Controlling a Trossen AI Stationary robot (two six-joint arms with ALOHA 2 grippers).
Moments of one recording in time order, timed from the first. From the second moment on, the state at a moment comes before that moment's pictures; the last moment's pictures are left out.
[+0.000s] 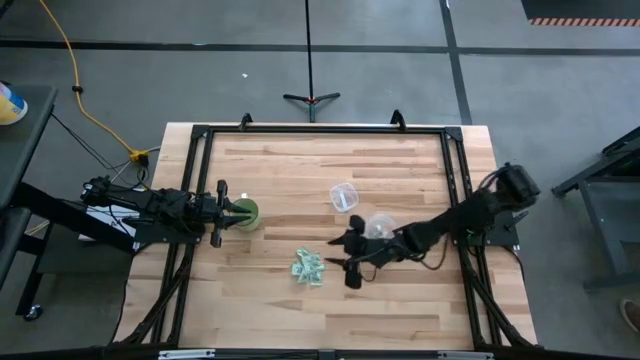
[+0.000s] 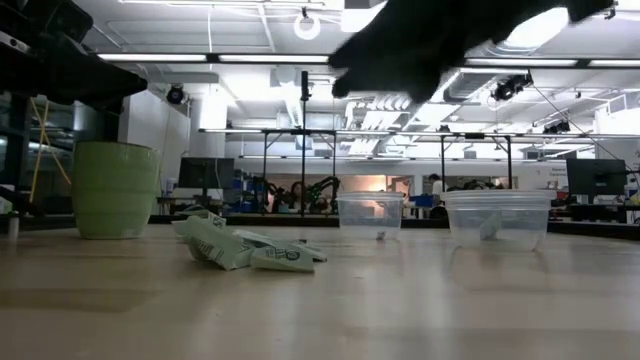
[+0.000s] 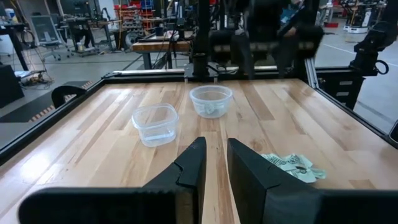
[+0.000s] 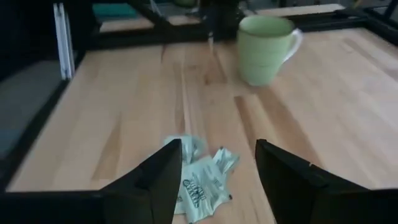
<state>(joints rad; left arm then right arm) -0.26 0.01 0.07 -0.14 -0.28 0.02 0.40 1.67 0.87 0.35 0.41 0.27</state>
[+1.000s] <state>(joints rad) -0.26 0.01 0.07 -0.14 -0.28 0.02 0.36 2.03 1.05 0.33 0.25 0.05</state>
